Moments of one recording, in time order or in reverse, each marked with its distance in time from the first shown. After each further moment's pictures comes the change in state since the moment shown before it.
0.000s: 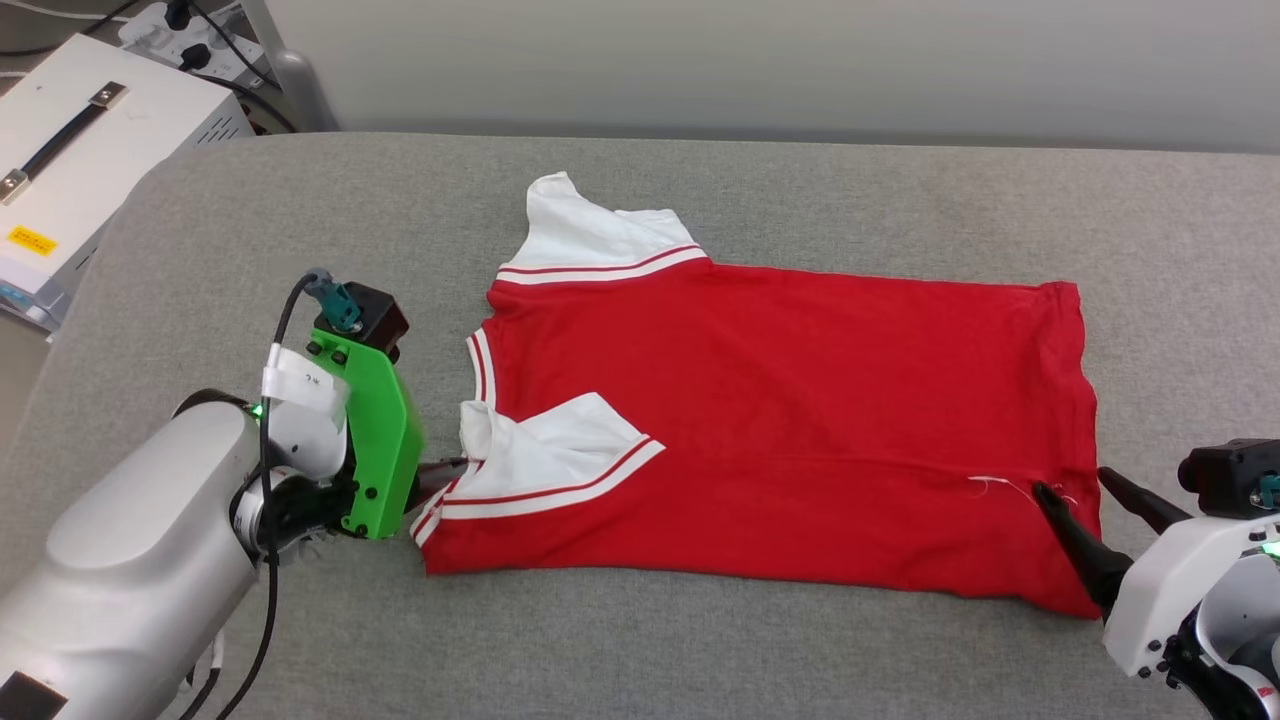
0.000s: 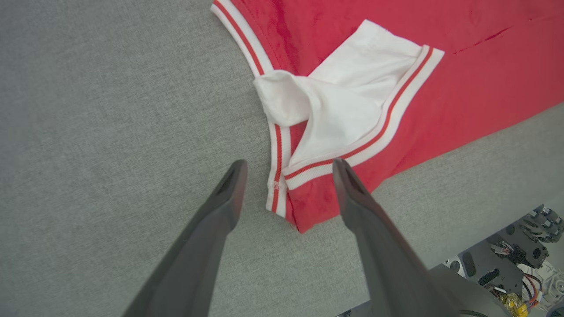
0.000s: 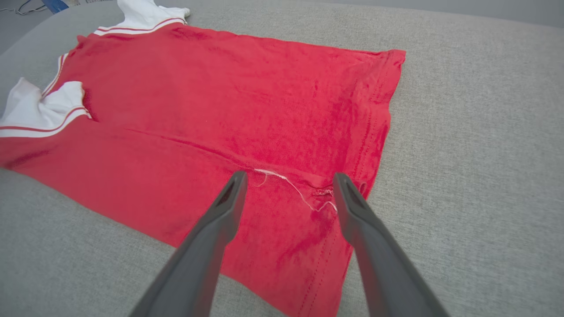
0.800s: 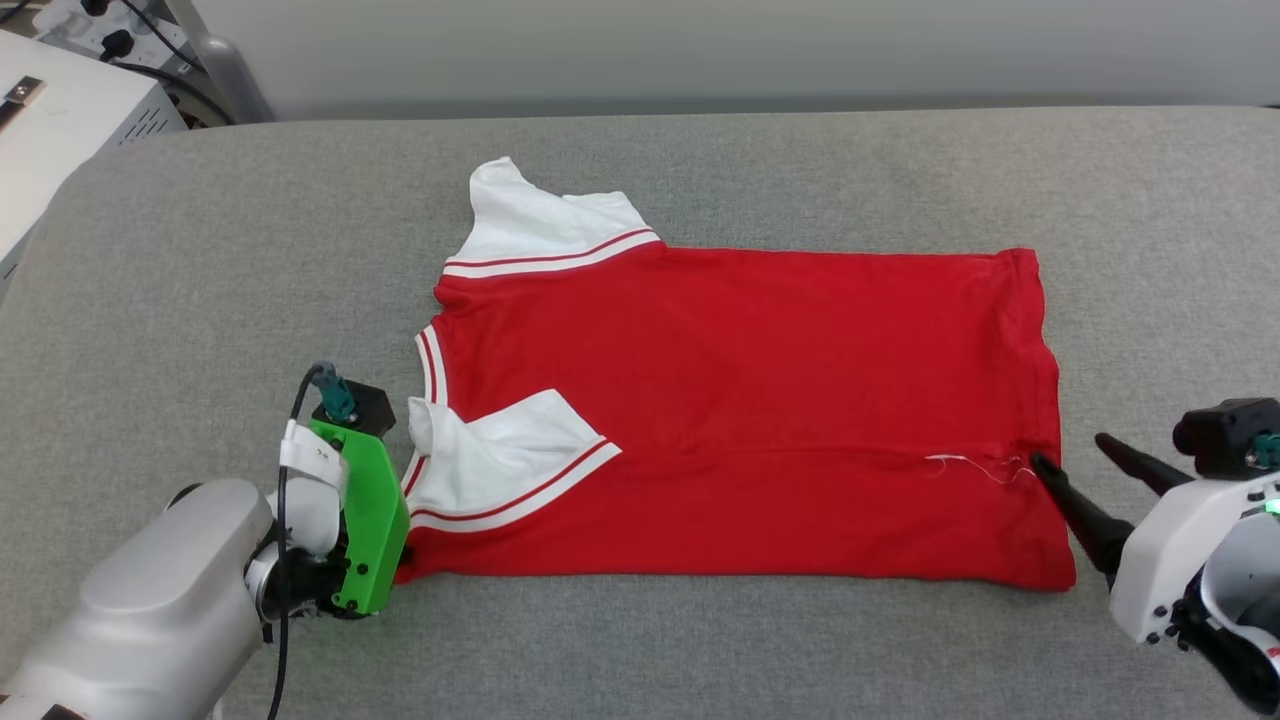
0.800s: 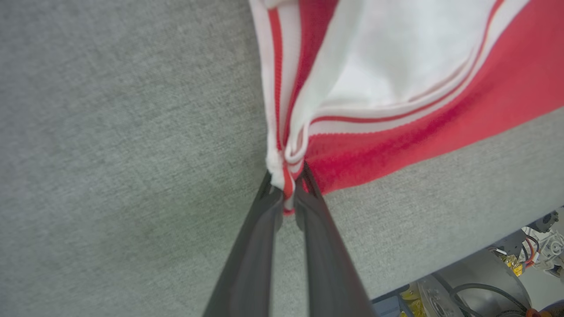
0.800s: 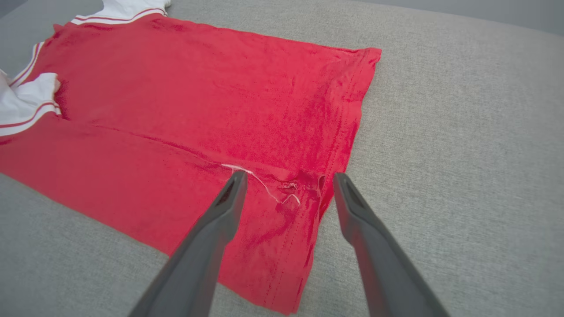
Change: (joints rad) left arm 0.044 -0.031 -0.112 0.209 -0.043 -0.004 0.009; right arm -0.057 -0.029 0.038 -0.012 0.002 0.000 0.039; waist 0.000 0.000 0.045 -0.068
